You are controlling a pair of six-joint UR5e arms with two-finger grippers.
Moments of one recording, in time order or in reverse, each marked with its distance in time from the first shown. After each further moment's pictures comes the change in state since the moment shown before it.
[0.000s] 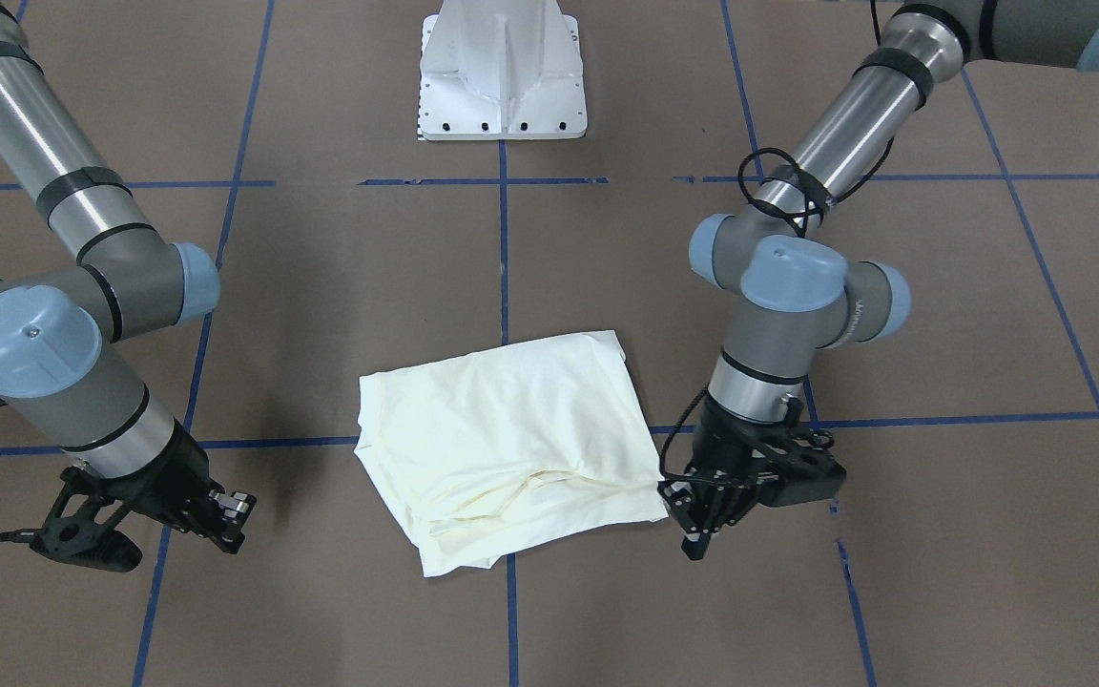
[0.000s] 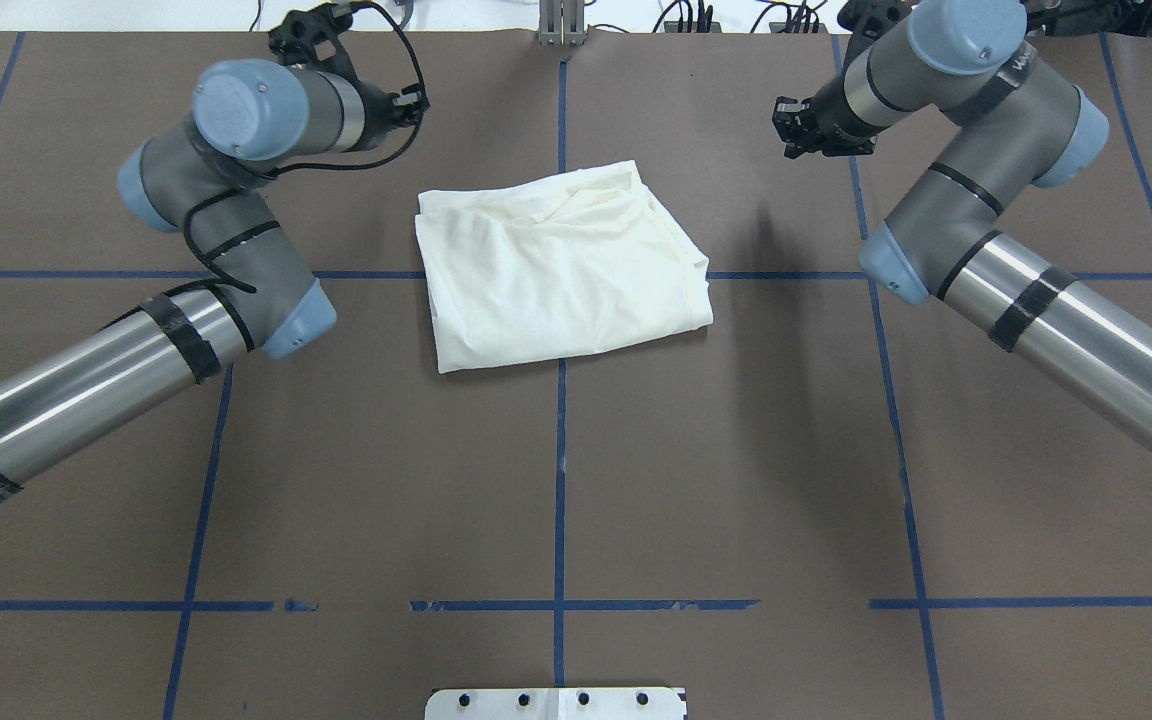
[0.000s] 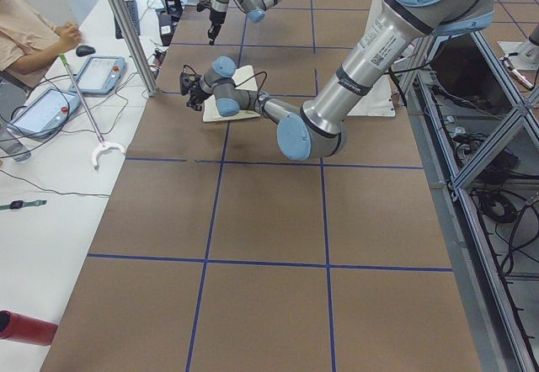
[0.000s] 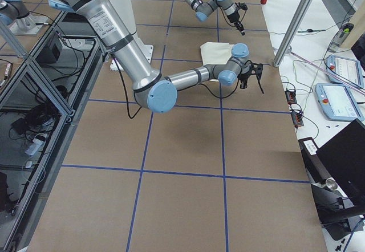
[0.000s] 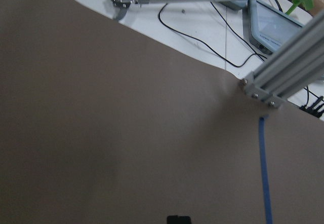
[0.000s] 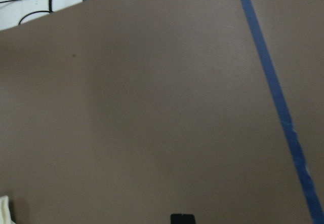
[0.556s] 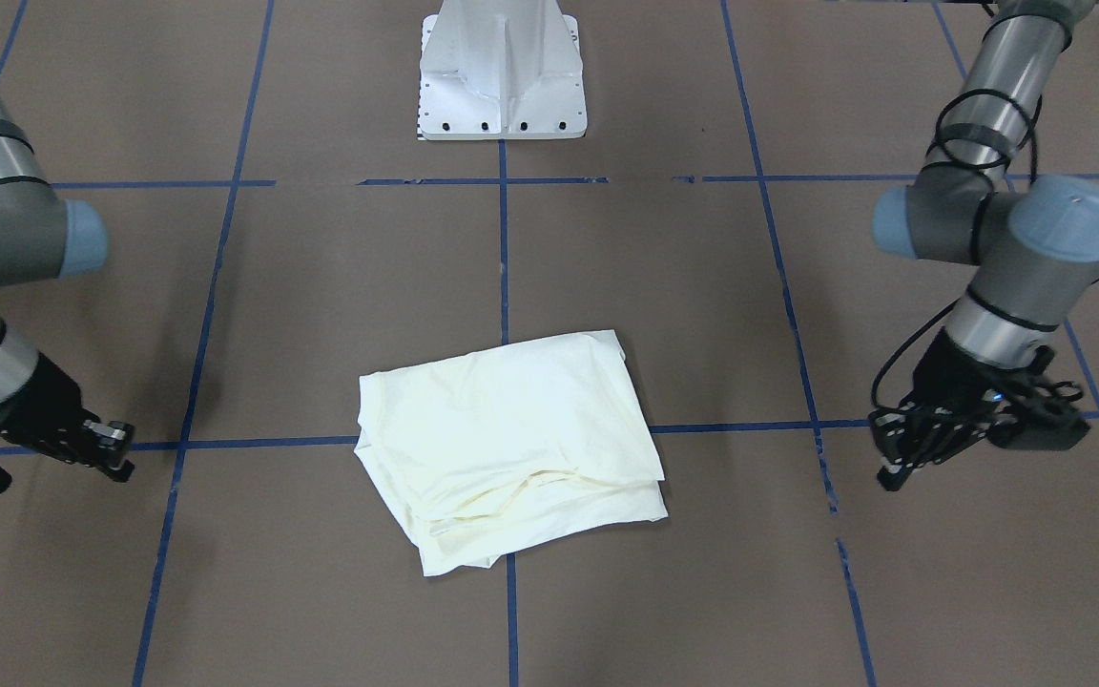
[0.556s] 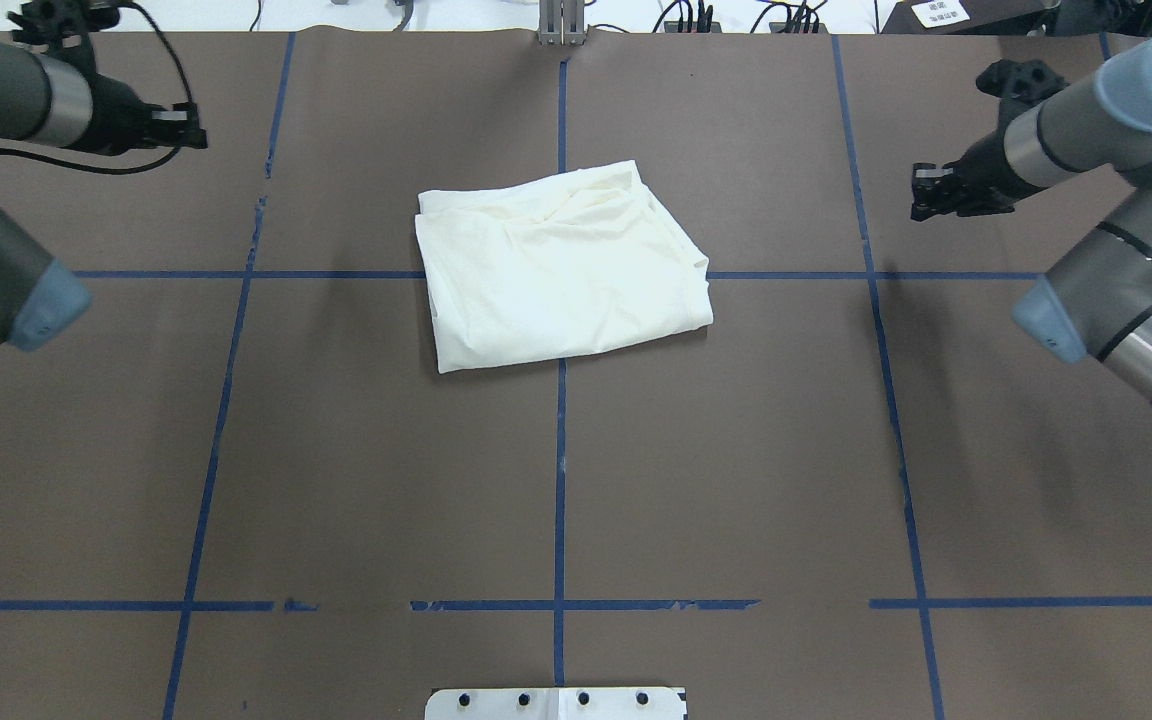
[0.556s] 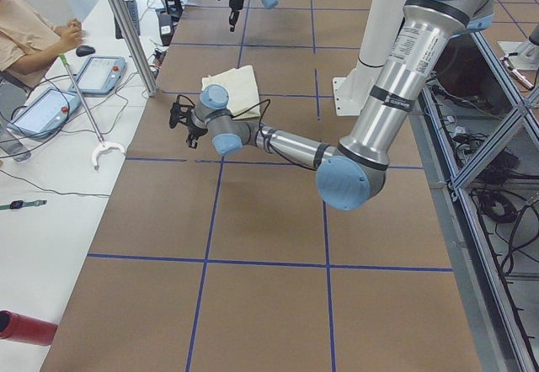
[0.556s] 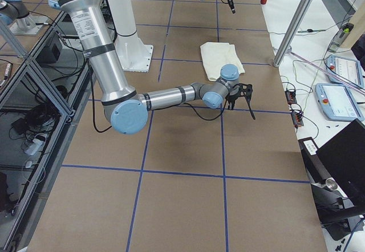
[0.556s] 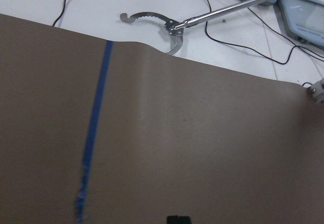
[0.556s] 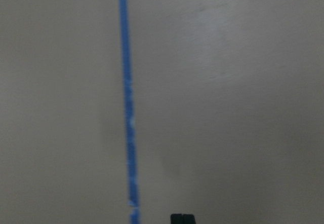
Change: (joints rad) left arm -0.228 0.393 -0.331 0.104 -0.339 0.409; right arm 0.136 -0.278 0.153 0.000 0.157 -0.242
